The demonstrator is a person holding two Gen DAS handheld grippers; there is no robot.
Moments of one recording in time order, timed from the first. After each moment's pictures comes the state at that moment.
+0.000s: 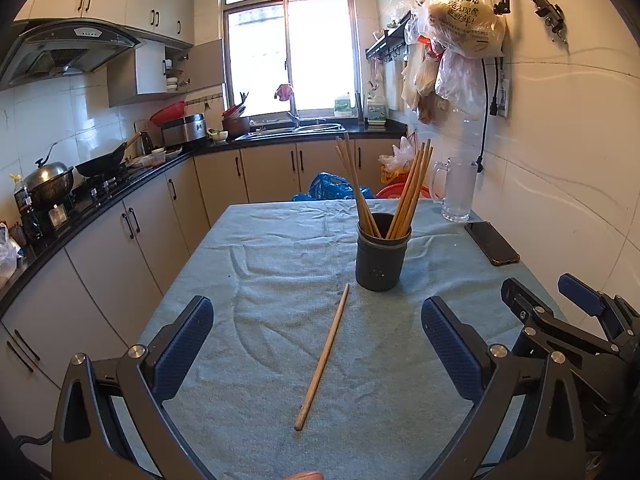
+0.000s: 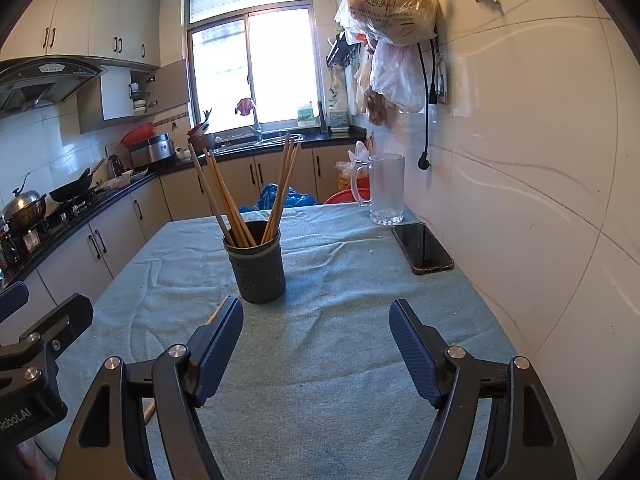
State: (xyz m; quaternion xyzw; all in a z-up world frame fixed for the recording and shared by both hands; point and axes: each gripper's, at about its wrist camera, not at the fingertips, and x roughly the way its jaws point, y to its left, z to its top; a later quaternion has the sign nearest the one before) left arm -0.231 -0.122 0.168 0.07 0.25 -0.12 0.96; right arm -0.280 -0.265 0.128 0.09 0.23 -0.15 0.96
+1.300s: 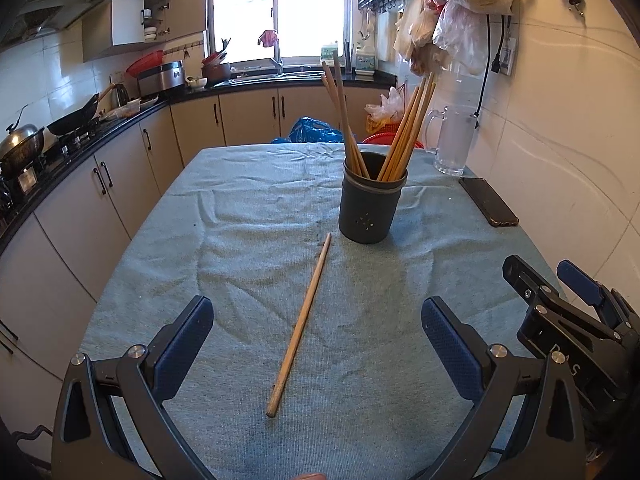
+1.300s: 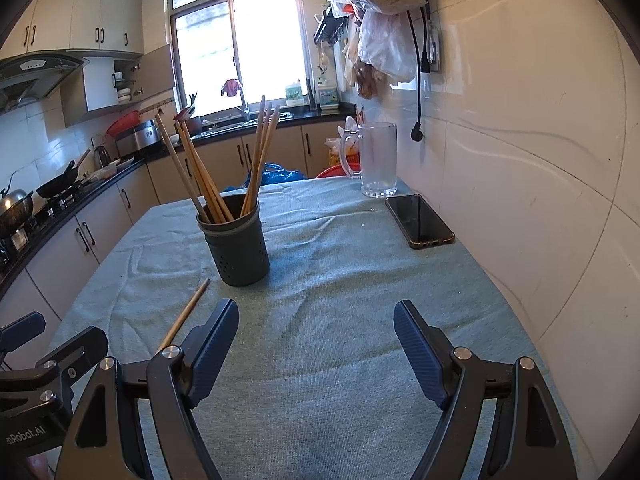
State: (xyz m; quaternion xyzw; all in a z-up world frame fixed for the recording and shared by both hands) left arm -0.187 -0.133 0.127 0.05 0.35 -0.15 0.93; right arm -0.258 -0.283 0.099 0.10 0.27 -0.17 0.94
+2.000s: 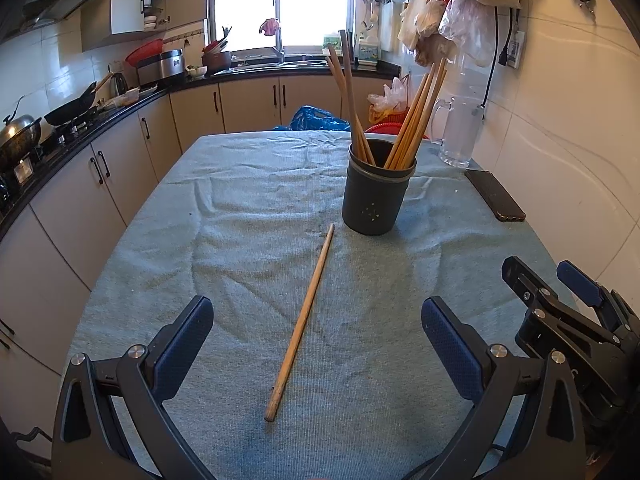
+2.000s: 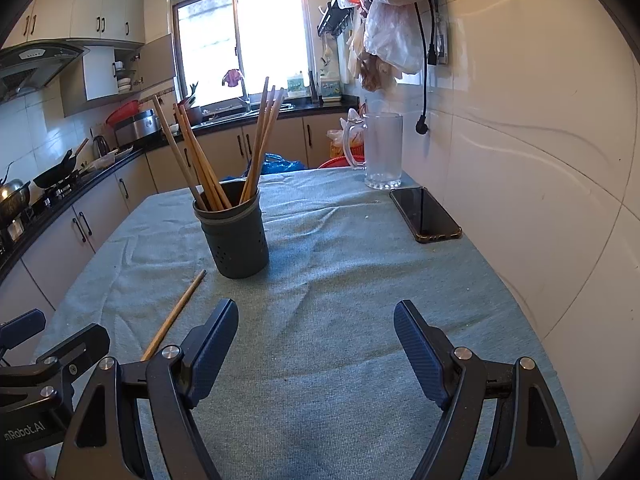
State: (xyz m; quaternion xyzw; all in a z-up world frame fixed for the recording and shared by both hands) left arm -0.173 -0.133 0.115 0.05 0.36 -0.15 0.92; right arm -0.246 -0.282 0.089 0.10 0.29 -0.17 0.94
